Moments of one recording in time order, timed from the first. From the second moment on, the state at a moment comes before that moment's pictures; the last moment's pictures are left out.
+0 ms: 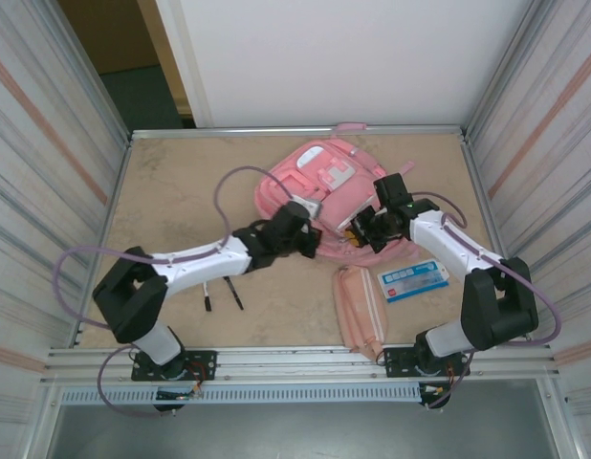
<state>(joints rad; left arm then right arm) -0.84 1.58 1.01 -0.13 -0.08 -0.44 0.32 1.45 0.99 -0.63 -0.41 1.24</state>
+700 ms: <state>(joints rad) -0.92 1.56 0.97 0.00 0.17 -0.42 0.31 1.50 1.04 -0.66 -0.41 1.11</state>
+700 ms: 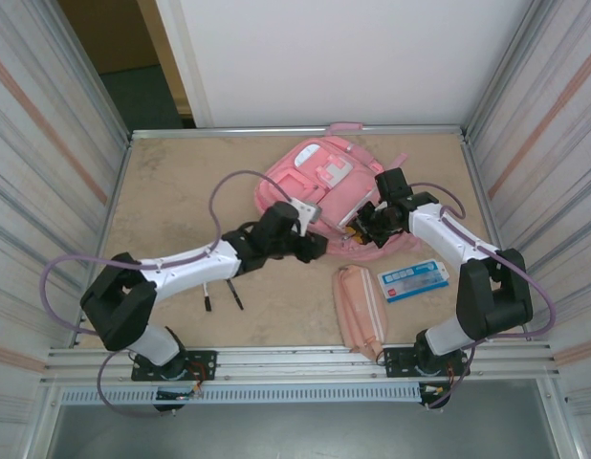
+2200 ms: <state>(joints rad) -0.87 1.79 1.07 0.12 0.21 -0.41 0.32 1.51 1.06 -0.61 -0.47 1.10</state>
